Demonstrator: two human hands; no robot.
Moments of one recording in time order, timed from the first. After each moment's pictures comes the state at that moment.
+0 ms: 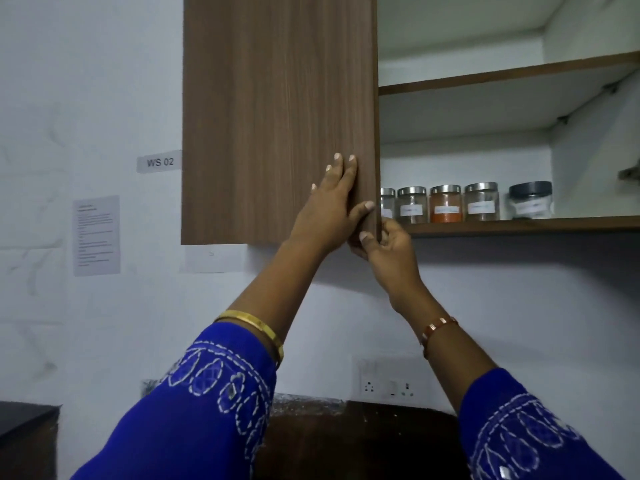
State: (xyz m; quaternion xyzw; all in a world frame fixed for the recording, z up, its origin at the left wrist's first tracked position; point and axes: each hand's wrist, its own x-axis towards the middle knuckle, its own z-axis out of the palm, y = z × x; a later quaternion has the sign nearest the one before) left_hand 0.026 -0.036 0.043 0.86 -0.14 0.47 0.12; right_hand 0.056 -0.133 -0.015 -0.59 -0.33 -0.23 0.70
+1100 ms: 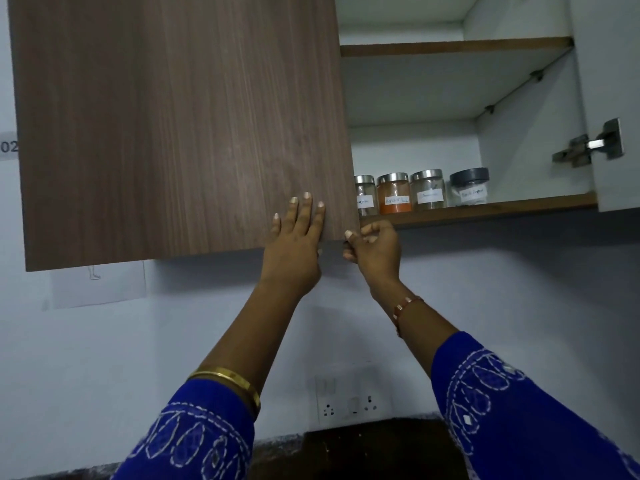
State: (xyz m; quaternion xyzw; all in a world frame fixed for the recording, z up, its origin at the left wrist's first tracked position) left_hand 0.178 -0.003 0.001 0.88 -0.13 0.45 -0.04; right_hand 0.199 -0.124 -0.011 -0.58 -0.13 -0.38 0.71
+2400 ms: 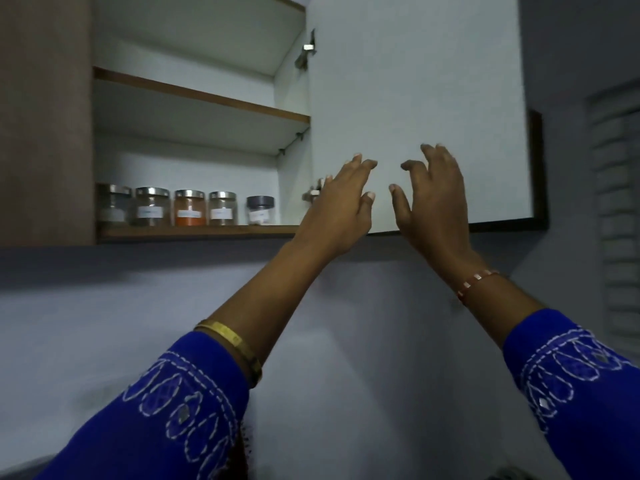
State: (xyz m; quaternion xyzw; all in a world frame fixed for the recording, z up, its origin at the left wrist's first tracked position) left_hand -0.037 -0.386 0.026 0.72 -0.49 0.39 0.30; right_hand -0.066 -0.528 0.012 -0.70 0.04 -0.71 -0.03
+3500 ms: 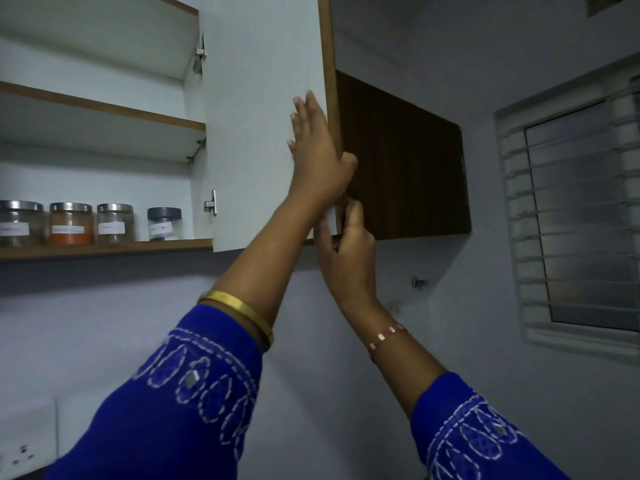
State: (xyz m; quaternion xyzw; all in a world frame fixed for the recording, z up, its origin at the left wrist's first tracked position) left_hand -0.116 -0.565 0.080 0.68 -0.44 0.39 0.45; right_hand -0.122 -0.604 -0.023 -0.68 -0.08 -0.63 0.38
